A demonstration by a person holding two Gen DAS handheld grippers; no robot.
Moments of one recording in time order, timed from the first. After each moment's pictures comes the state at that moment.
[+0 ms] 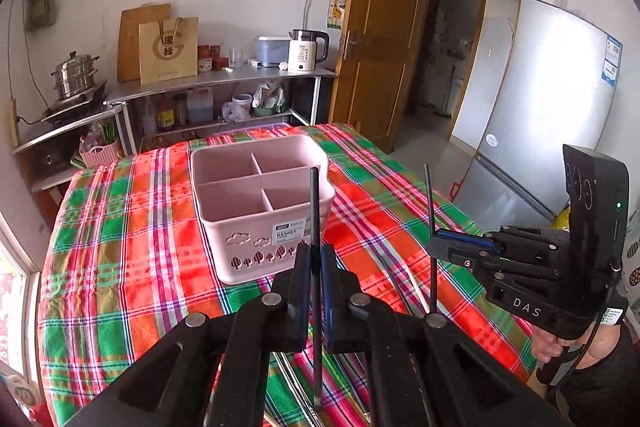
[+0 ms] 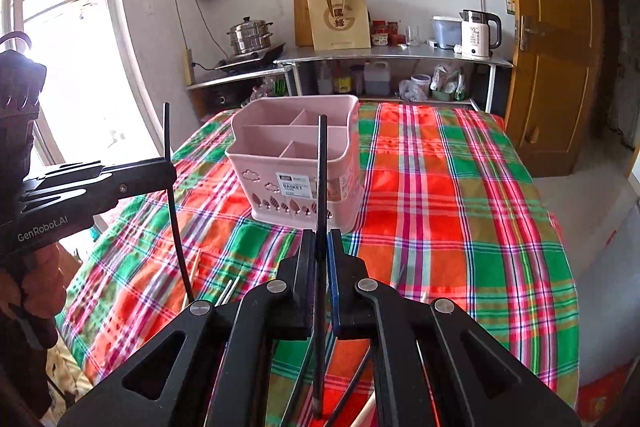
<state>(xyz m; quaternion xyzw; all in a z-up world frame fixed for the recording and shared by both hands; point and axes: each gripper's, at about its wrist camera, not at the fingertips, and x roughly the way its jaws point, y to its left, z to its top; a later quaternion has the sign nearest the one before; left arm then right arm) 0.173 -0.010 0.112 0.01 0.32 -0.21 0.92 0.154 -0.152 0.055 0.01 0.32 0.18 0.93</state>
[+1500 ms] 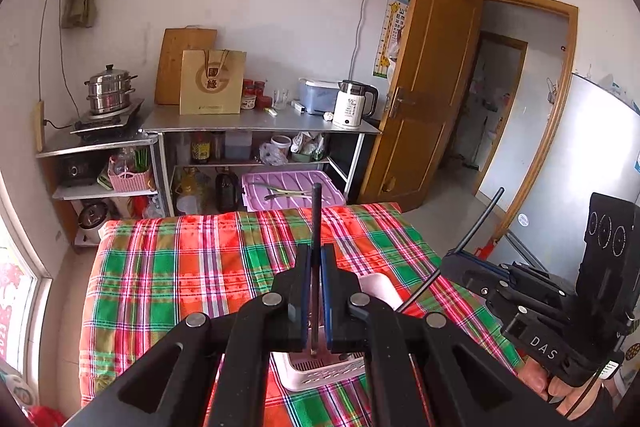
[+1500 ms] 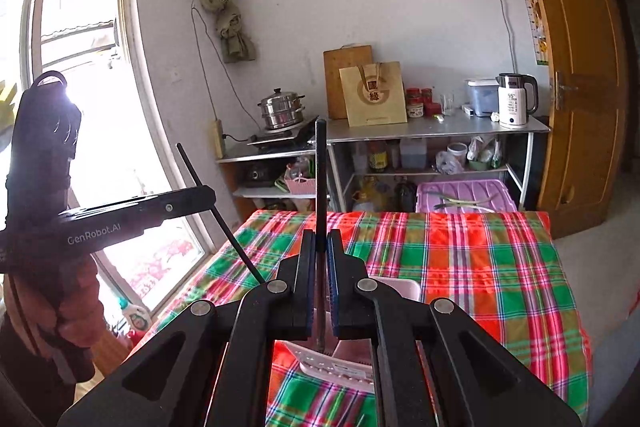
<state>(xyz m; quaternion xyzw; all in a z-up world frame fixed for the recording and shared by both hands) 0.289 0.056 0.208 -0.05 0.29 -0.15 0.94 0.261 -0.100 0.143 0.06 0.23 0.24 0.94</state>
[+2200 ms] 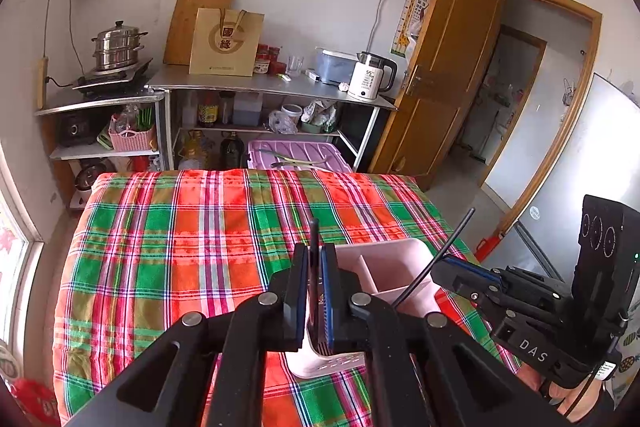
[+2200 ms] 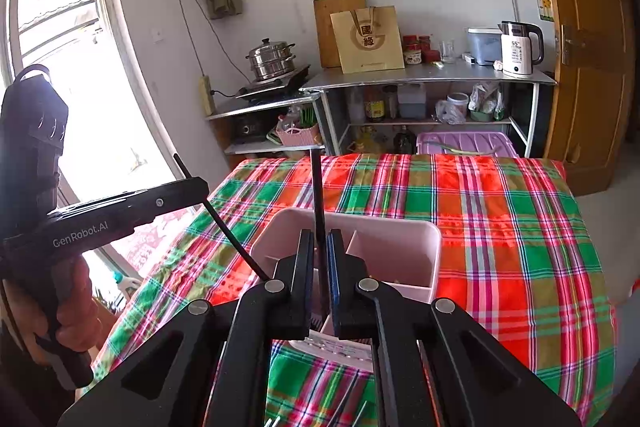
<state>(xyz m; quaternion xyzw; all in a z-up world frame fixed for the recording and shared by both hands) 0.310 0.076 0.139 -0.08 0.33 -0.14 0.93 0.279 -0.094 0.092 0.05 0.30 0.23 0.92</state>
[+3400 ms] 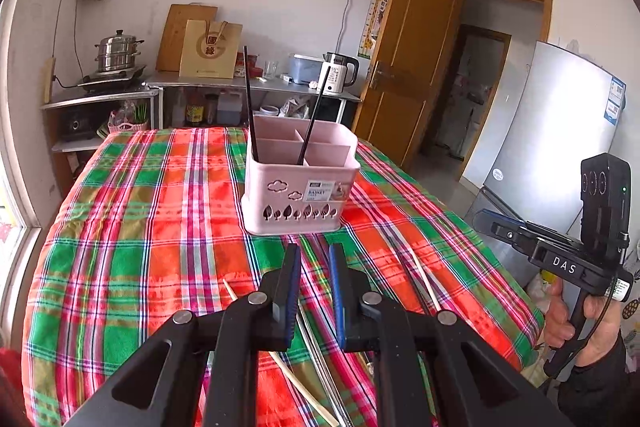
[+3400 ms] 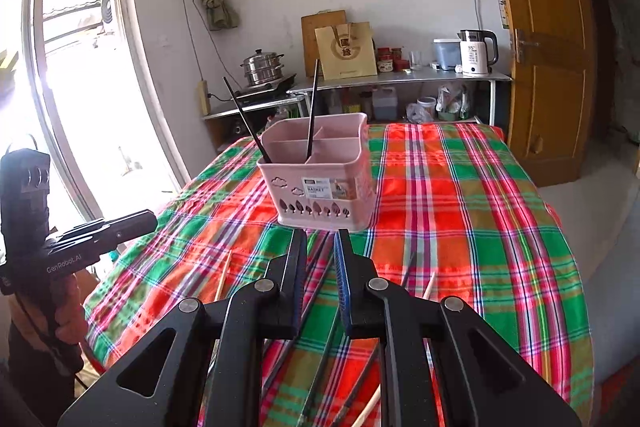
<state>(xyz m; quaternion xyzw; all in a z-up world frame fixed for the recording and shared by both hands) 0.093 0.043 0.070 -0.07 0.29 -0.17 0.94 0.098 -0.167 0.049 0.05 0.28 0.20 0.94</state>
